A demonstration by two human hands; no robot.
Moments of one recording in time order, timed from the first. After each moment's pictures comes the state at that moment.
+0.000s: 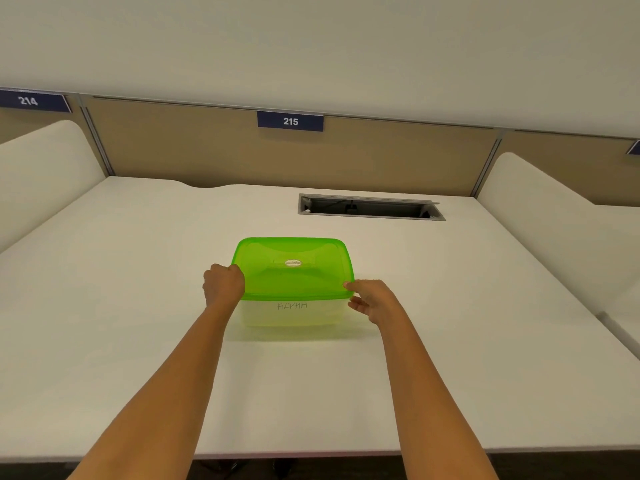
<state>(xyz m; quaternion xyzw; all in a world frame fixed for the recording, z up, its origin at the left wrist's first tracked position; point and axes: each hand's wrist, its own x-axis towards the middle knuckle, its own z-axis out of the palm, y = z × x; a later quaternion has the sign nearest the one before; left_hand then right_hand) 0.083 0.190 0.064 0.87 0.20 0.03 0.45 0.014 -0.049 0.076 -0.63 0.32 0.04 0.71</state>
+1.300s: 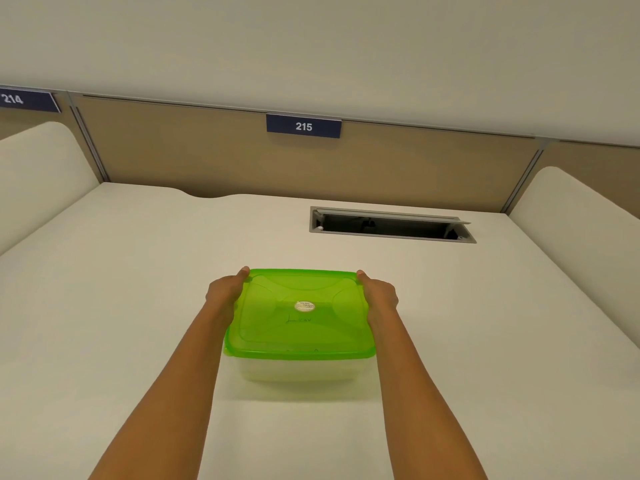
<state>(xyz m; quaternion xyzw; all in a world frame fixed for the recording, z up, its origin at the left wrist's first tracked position) 0.183 0.195 0.061 0.73 0.25 -0.10 0.63 0.145 -0.059 0.055 -0.73 0.39 -0.02 0.55</state>
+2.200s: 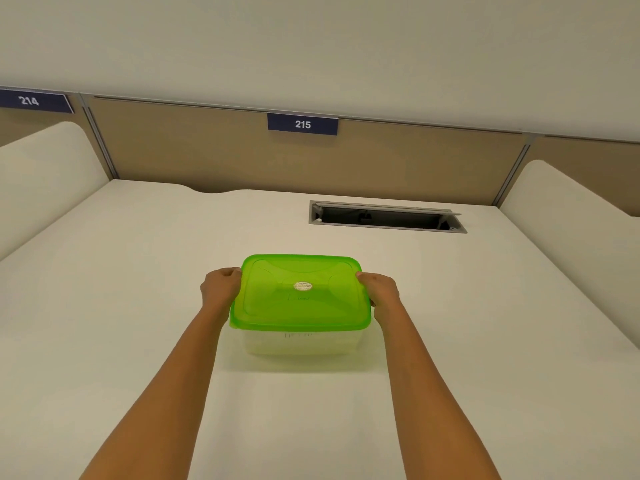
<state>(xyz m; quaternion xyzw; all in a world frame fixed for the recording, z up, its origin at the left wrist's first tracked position) 0.128 0.205 0.070 0.80 0.19 0.02 0.56 0.095 -0.057 0.064 -0.72 0.33 -0.03 0.61</state>
